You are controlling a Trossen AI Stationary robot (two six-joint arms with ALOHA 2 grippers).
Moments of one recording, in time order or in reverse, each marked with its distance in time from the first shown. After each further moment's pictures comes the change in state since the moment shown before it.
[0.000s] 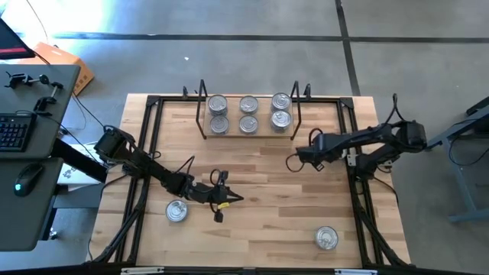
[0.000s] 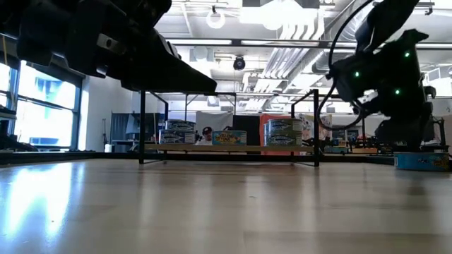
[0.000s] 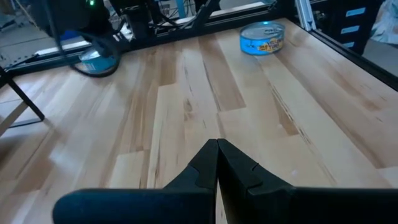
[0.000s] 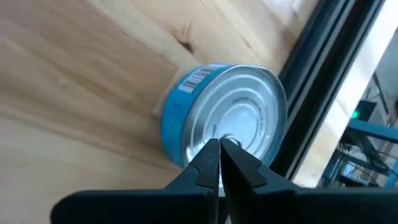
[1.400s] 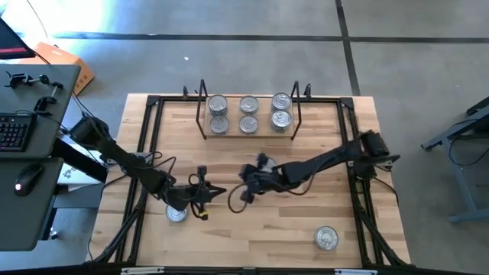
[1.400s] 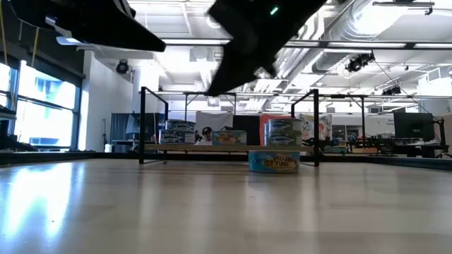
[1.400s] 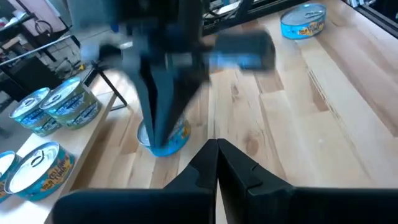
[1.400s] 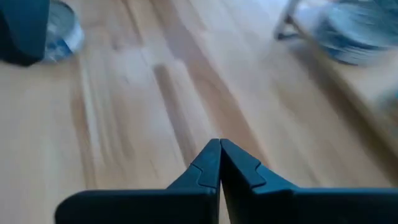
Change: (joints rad) left arm -0.162 -0.350 0.002 -0.499 -0.350 -0.023; right arm 0.375 0.446 0.610 1.008 0.077 -0.527
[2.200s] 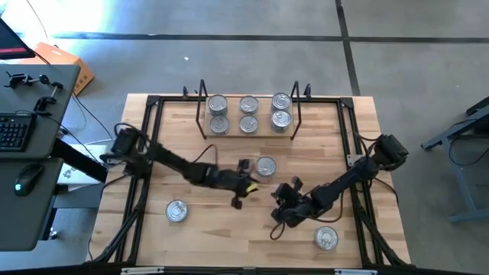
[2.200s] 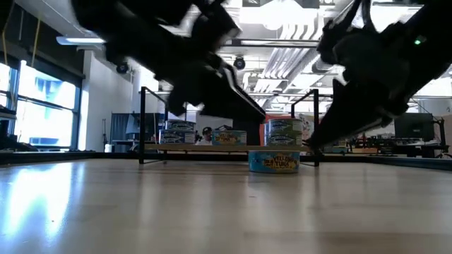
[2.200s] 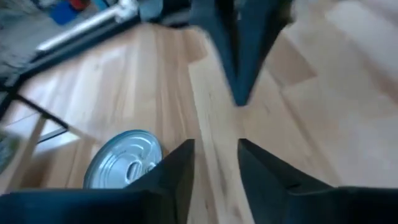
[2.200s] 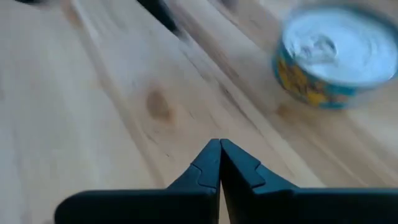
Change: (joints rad) left arm 0.355 0.480 0.282 0.173 0.472 0.262; right arm 0.301 -0.137 -0.449 0.060 0.191 0.611
